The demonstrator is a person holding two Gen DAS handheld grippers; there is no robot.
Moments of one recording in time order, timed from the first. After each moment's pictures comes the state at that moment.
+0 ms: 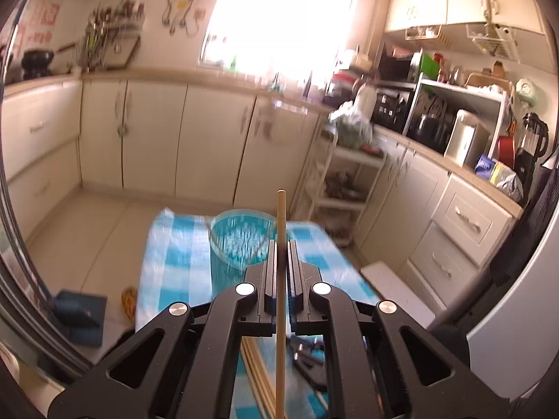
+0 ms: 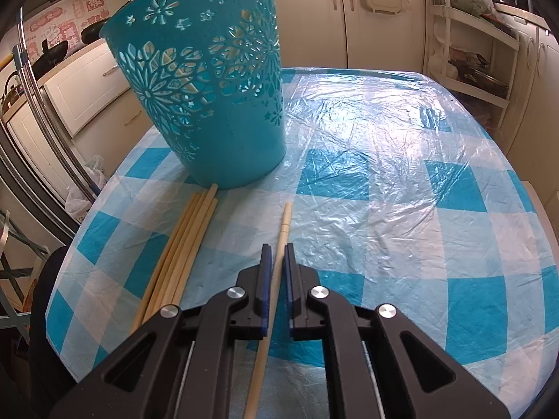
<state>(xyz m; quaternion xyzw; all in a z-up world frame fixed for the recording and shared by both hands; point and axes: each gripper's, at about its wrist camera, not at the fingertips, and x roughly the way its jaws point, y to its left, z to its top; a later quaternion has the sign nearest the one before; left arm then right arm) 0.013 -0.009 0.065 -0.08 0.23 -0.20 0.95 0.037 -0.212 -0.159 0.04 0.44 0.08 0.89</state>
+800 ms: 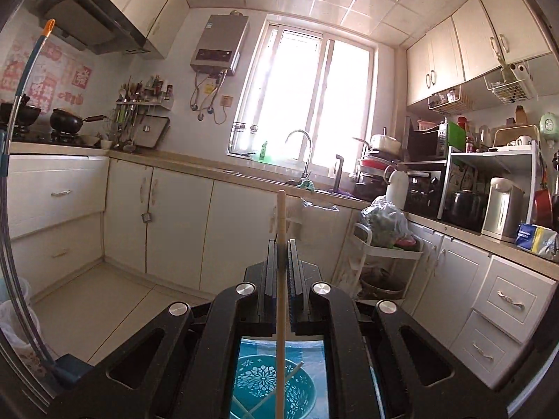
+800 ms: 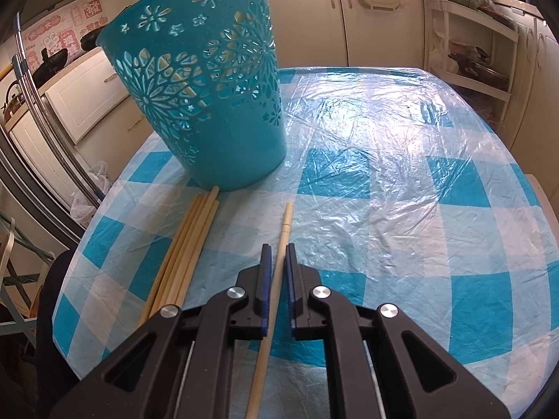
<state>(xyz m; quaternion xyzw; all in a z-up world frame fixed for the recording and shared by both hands) 0.099 -0.039 0.123 -0.10 0.06 -0.10 0.99 0.037 -0.218 -0.159 0.06 0.44 0.09 0.89</state>
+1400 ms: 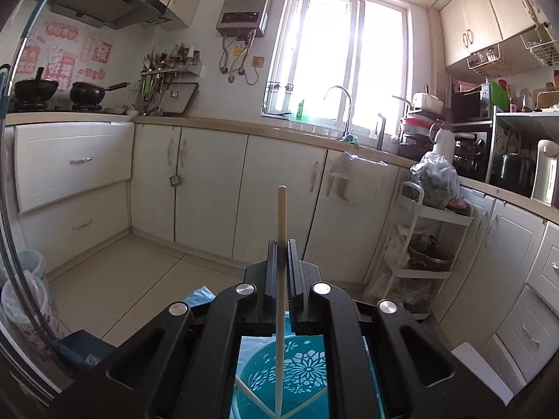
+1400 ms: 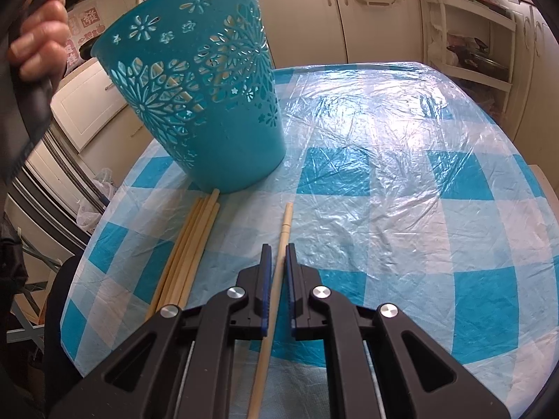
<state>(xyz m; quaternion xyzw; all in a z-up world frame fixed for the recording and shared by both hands) 0.190 -0.050 0.012 -0.08 0.13 -0.03 0.99 0.039 -0.225 -0.161 0.08 0.44 0.10 0.89</state>
